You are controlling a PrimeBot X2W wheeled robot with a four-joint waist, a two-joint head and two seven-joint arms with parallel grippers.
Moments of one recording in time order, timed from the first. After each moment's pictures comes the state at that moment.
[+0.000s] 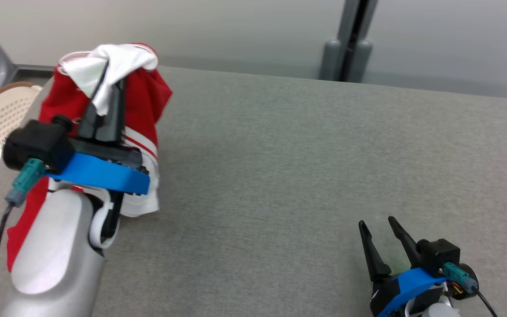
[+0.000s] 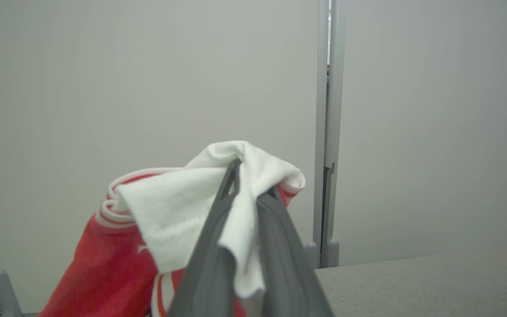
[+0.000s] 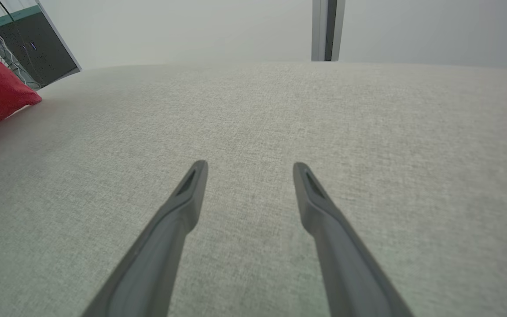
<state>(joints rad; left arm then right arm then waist) -0.54 0.29 -0.28 0.31 -0.40 -0.13 -0.26 -0.18 -0.05 0.10 0.52 0.16 0.13 -0.26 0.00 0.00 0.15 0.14</state>
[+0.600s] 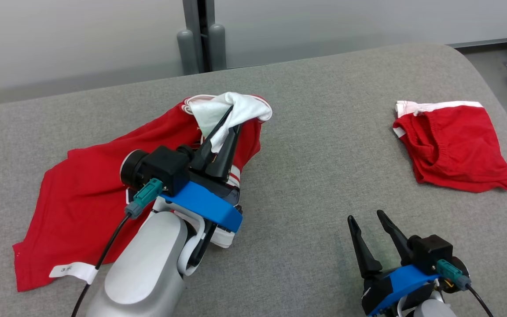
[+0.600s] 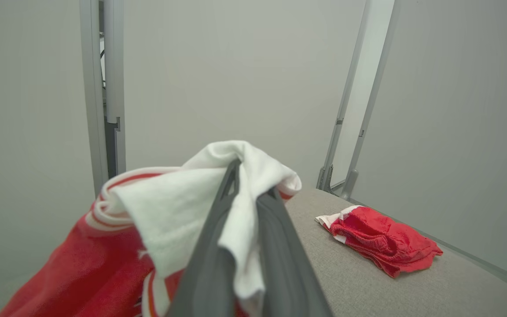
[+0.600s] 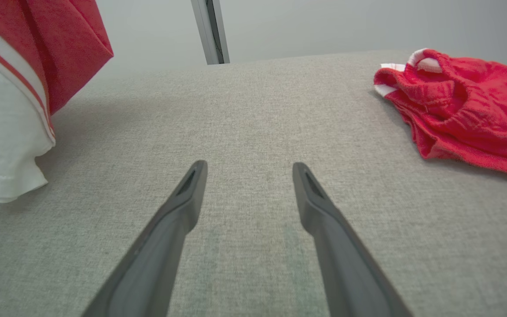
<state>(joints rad) -0.54 0.11 -0.54 0.38 -0.43 -0.13 -0.26 -0.19 -0.05 0.16 0.48 0.18 0.13 -0.26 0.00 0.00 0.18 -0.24</state>
